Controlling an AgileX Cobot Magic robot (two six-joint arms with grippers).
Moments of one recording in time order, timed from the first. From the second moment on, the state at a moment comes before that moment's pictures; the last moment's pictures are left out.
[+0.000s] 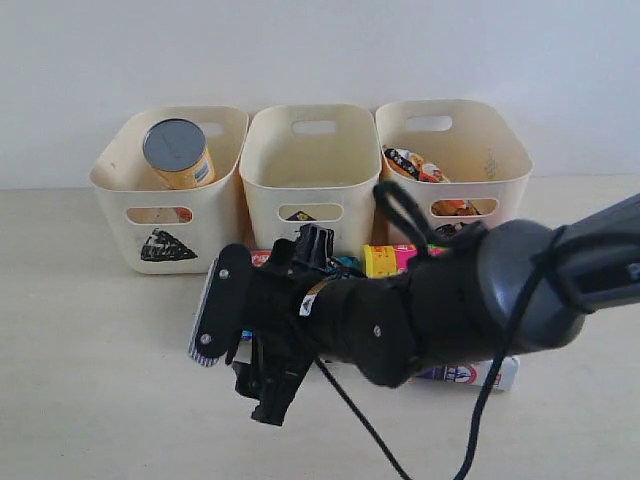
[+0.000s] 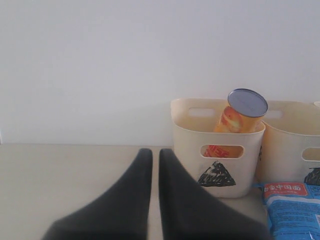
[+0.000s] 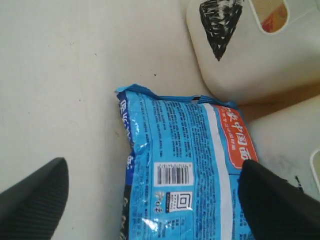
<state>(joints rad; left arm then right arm) 0.02 0.00 0.00 -0.03 0.03 0.01 0.87 1.90 -1.00 0.39 -0.21 -1.11</state>
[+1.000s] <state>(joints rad) 0.02 0.00 0.00 -0.03 0.03 0.01 0.93 2.20 -1.16 0.86 -0.59 -1.63</state>
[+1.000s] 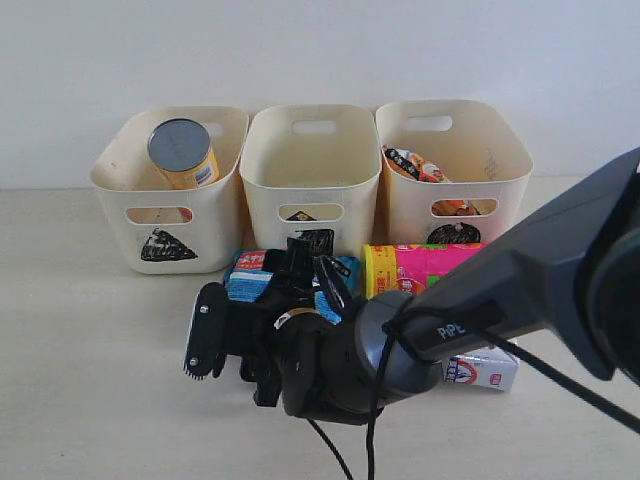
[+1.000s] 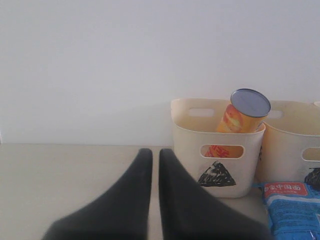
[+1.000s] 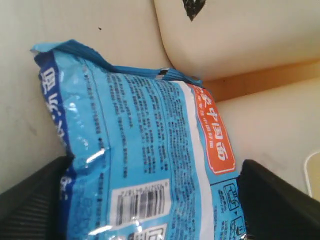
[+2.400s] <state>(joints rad) 0.02 0.00 0.00 -0.03 0.03 0.01 1.03 2.10 -1.17 1.25 -0.55 -1.81</state>
